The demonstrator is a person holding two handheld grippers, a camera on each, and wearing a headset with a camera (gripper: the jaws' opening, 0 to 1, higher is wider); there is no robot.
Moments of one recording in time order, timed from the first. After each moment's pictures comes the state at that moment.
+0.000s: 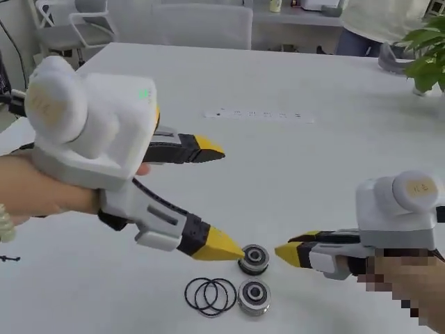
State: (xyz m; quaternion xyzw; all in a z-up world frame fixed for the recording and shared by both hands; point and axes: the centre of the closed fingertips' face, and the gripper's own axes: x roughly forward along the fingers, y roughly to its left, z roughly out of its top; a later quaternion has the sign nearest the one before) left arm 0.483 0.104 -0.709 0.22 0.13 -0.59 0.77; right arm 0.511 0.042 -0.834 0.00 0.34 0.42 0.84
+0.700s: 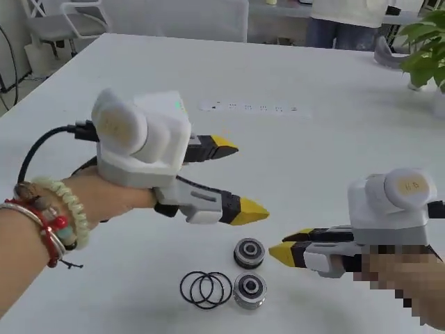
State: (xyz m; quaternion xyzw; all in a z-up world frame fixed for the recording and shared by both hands) left arm 0.529 0.085 -0.745 0.16 0.11 -0.54 0.82; right arm 0.506 0.045 -0.839 -0.02 0.35 0.43 0.83
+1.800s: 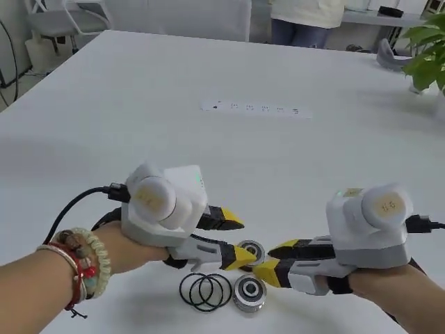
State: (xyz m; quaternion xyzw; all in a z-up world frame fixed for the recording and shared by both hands) left arm 0.506 0.078 -0.827 0.18 0.18 -0.56 0.79; right arm 0.491 0.068 -0.853 -0.07 0.35 0.47 0.81
